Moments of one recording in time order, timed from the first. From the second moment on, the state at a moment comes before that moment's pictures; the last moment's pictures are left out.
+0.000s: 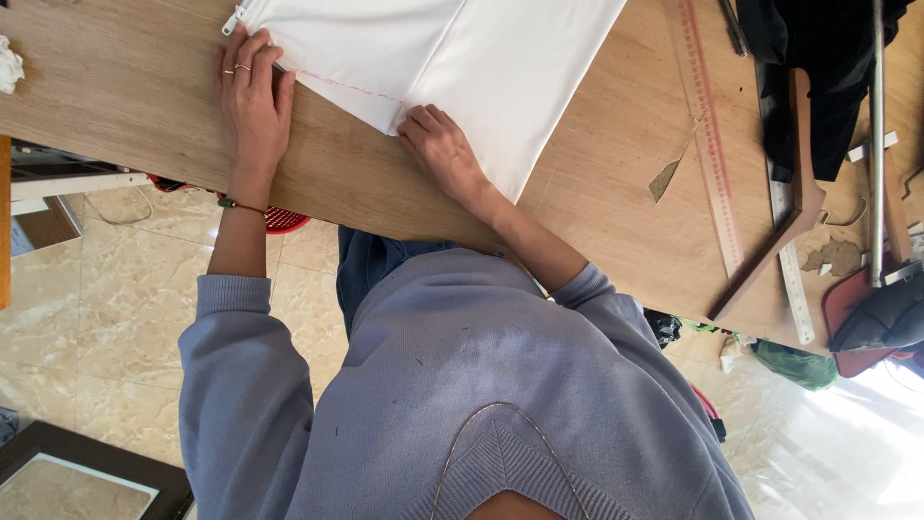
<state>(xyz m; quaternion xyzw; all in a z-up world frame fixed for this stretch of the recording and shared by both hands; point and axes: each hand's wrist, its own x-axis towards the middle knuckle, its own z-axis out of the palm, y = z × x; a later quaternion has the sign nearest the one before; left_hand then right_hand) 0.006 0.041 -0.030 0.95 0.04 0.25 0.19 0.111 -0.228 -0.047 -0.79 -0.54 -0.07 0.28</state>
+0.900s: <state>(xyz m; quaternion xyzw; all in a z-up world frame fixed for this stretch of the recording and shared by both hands) 0.006 0.038 -0.025 0.95 0.05 0.24 0.18 0.107 -0.235 -0.034 -0.72 -0.60 -0.10 0.34</state>
